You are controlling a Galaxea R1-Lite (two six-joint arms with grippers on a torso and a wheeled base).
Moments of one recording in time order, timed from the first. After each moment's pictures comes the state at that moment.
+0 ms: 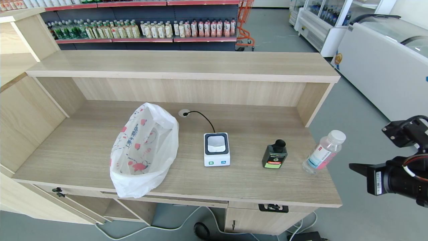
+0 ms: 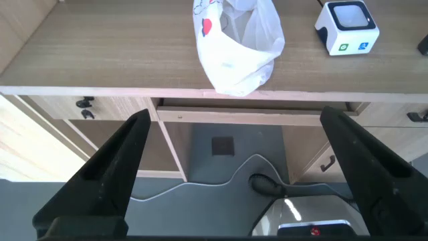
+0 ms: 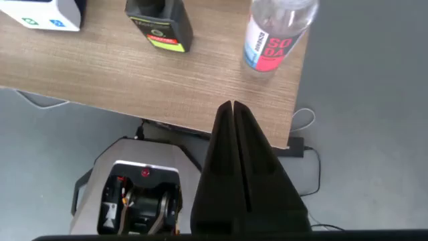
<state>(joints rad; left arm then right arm) -0.01 0.00 0.00 0.04 -0.04 0.03 0.14 1.30 -0.52 -0.30 0.05 -0.06</state>
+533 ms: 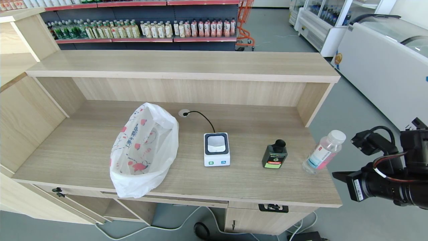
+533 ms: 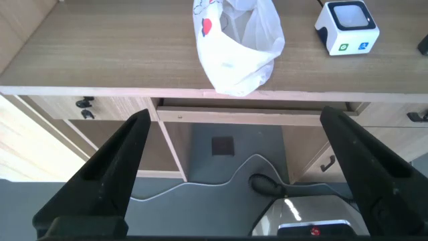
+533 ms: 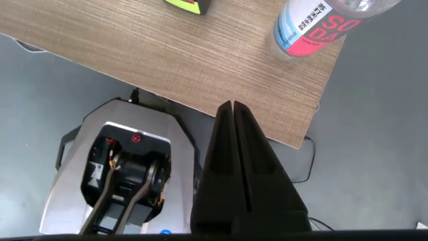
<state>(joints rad) -0.01 0.00 0.00 0.04 -0.04 0.03 0.14 1.45 -0.54 -0.31 0.10 -0.20</state>
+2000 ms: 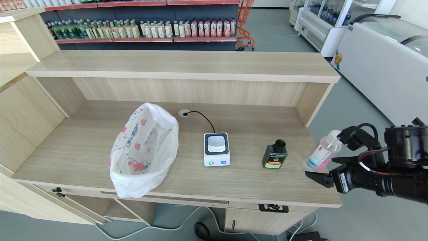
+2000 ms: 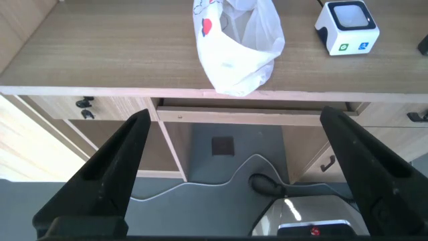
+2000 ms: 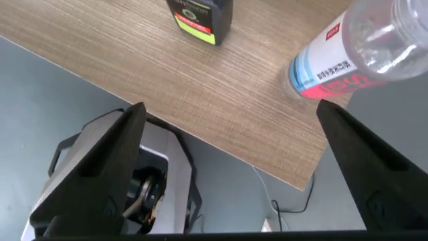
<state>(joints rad) -0.01 0.00 0.00 0.04 -0.04 0.03 0.15 1.56 -0.54 -0.48 0.17 -0.25</state>
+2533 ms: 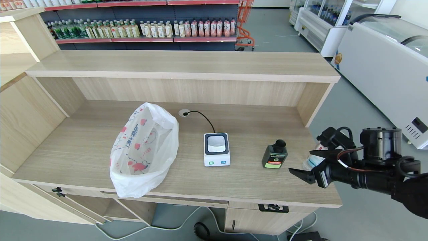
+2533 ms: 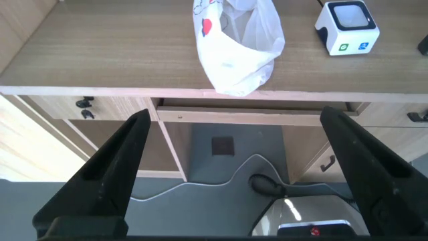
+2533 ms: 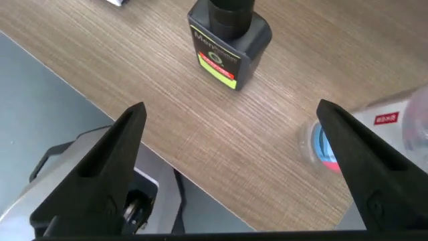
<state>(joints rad) -0.01 0.00 0.00 0.04 -0.04 0.03 0.16 1.76 -0.55 -0.74 0.32 -0.39</state>
